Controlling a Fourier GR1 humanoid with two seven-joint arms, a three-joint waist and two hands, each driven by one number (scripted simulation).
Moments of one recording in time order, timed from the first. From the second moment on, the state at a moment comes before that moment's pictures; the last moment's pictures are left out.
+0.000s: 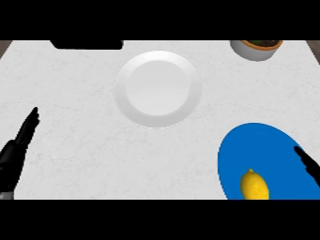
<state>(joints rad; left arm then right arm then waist) 0.07 0.44 -0.06 -1.47 -0.03 0.17 -0.13 0.37 -0.72 0.25 -2.21 0.11 -0.16 0.71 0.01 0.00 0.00</state>
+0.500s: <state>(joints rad) 0.10 0.41 -0.01 -1.50 -0.06 0.13 -0.13 0.30 -0.61 0.26 -2.08 0.14 0.00 0.67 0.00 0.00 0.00</state>
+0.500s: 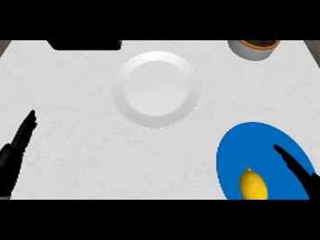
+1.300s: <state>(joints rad) 0.09 0.34 0.05 -1.48 -0.14 0.07 -0.14 0.24 -0.42 0.25 -1.87 0.27 0.11 0.58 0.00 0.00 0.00</state>
